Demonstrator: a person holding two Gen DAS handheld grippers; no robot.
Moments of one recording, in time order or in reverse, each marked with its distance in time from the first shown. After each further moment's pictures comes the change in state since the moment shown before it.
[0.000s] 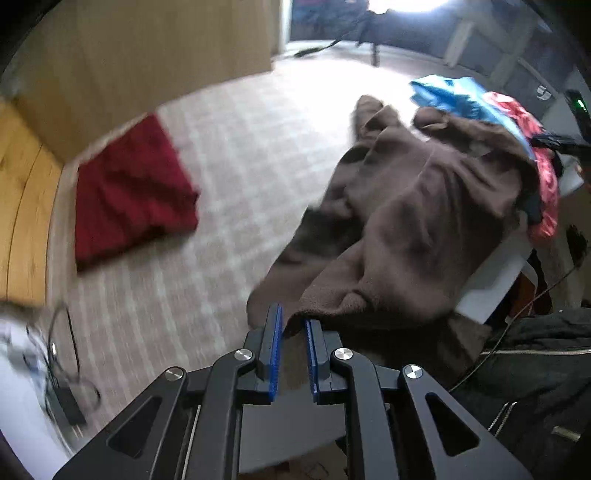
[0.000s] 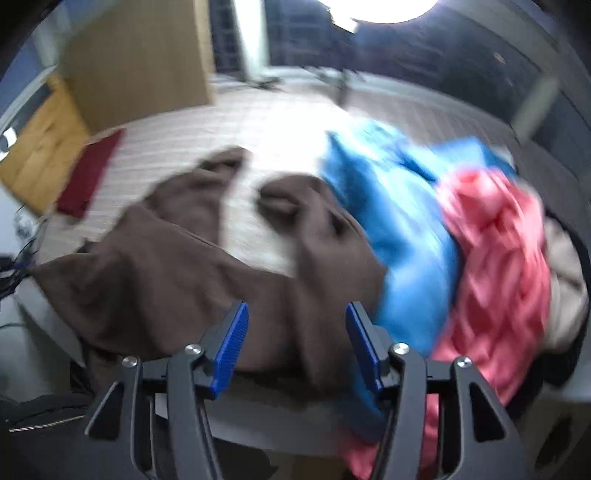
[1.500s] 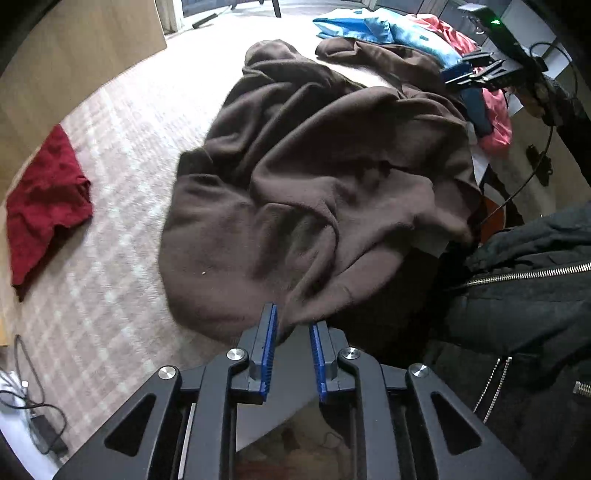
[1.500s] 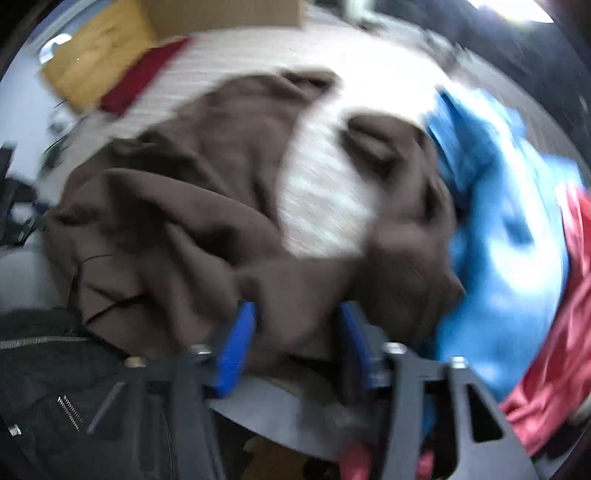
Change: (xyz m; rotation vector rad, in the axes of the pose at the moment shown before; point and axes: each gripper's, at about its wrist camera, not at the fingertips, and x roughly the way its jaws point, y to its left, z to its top) left arm 0.034 -0.068 -0.040 0.220 0.134 -0.123; right arm 0.057 0.049 -0.019 -0.293 0.151 0.192
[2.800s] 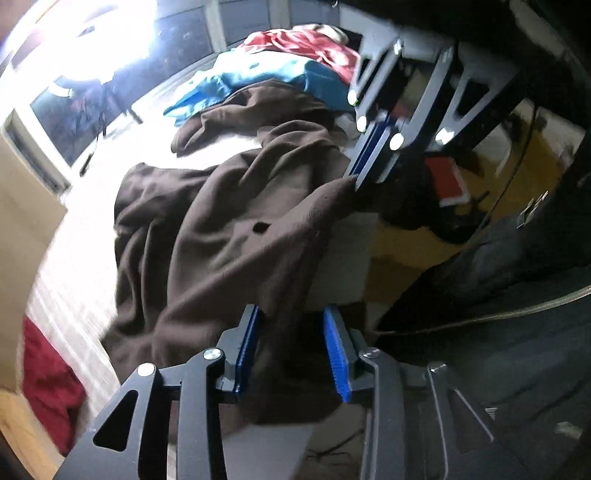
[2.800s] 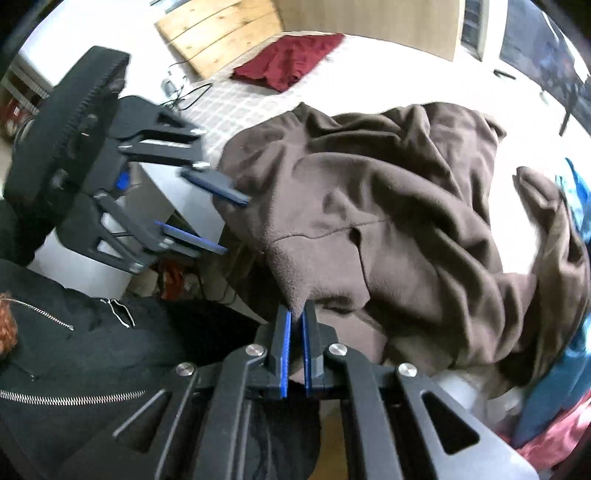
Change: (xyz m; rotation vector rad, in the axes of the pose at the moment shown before) left arm -0.002 -0.121 0.034 0.554 -0.181 0.020; right arm -0.023 0.168 -0.023 -0.149 -0.035 0.226
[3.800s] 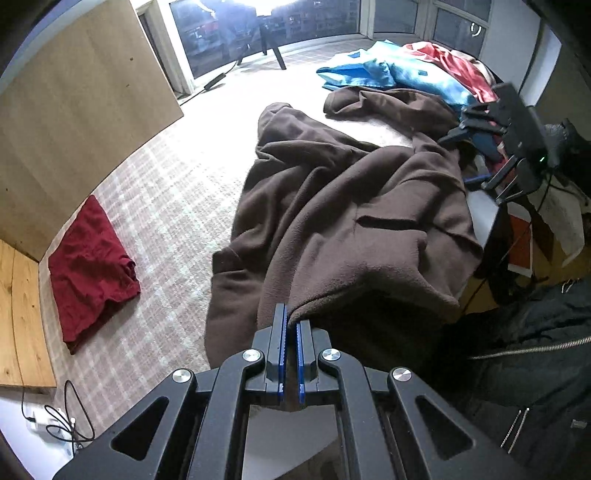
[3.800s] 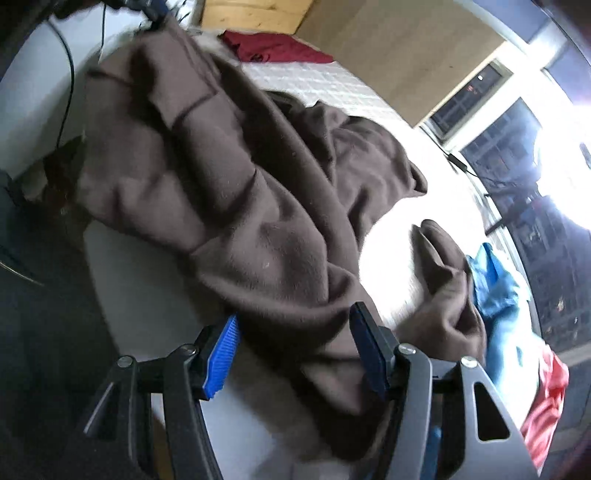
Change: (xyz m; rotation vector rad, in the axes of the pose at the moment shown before) left arm -0.036 0.099 -0.037 -0.482 0.063 0.182; right arm 0.048 -0.099 -0.039 -0.395 -0.076 -0.441
